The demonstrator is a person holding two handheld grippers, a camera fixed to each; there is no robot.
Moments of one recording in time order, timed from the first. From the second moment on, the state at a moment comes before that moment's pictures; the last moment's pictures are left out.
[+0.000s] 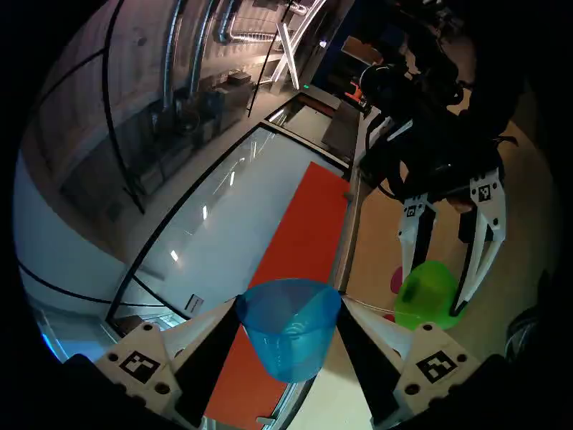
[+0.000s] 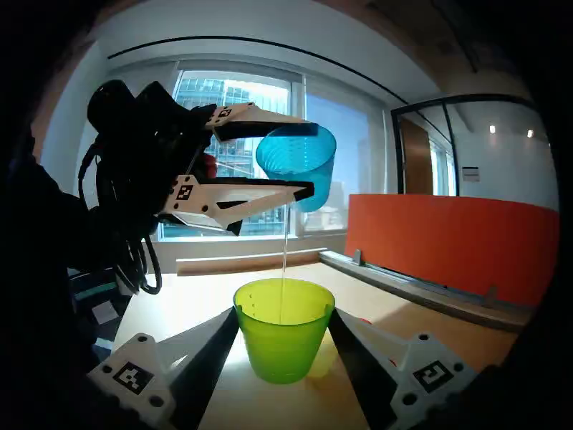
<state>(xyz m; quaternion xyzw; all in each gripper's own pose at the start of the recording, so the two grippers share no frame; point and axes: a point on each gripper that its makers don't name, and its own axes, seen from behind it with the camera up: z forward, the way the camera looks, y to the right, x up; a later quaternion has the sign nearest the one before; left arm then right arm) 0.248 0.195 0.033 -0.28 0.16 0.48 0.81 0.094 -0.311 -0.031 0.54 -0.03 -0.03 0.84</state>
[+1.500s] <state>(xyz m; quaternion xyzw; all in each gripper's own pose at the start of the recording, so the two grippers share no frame) 0.250 0.206 0.031 -0.27 0.18 0.52 0.79 0.102 -0.308 -0.028 0.53 -0.02 -0.04 0.84</state>
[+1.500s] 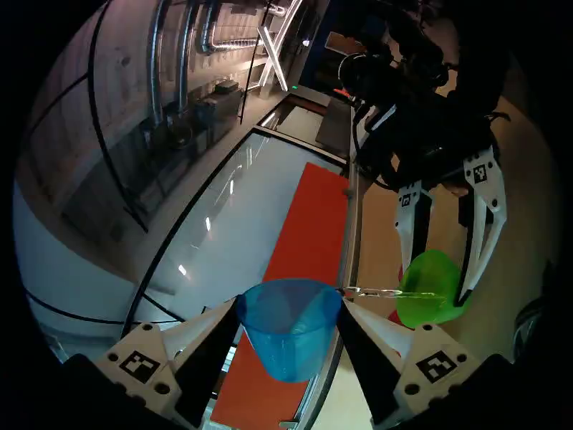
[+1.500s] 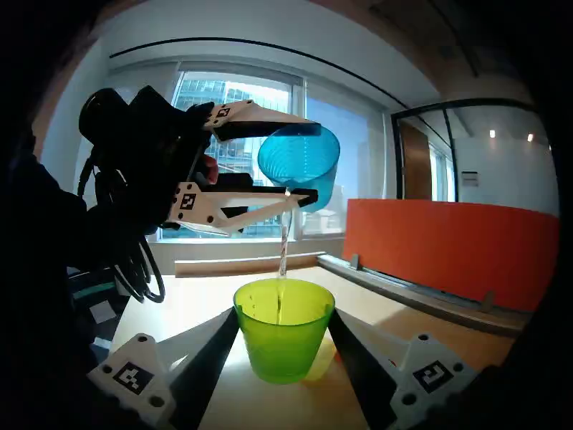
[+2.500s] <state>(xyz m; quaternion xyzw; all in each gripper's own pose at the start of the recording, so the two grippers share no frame) 0.255 0.212 0.029 -0.27 0.20 0.56 0.76 0.105 -0.309 -0.027 0.53 -0.02 -0.04 0.84</state>
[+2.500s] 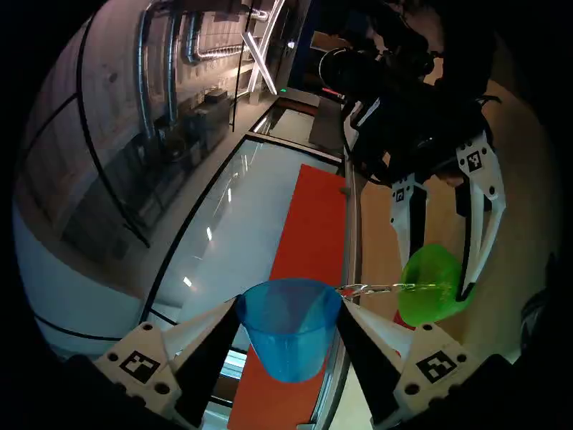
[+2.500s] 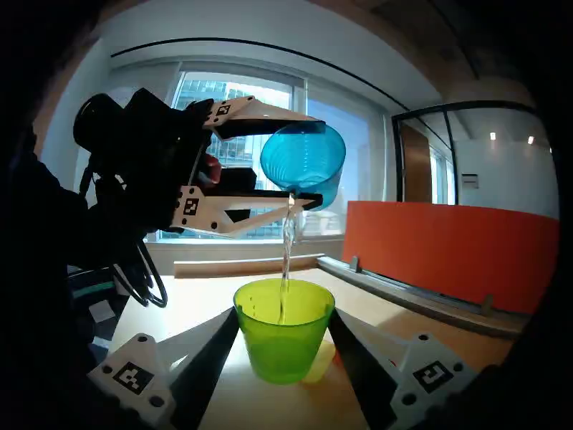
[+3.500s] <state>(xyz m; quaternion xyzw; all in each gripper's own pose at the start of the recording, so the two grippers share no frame) 0.262 0.212 0.028 -0.25 0.22 0.60 0.73 0.105 -0.309 -0.028 0.53 -0.01 -0.04 0.85</state>
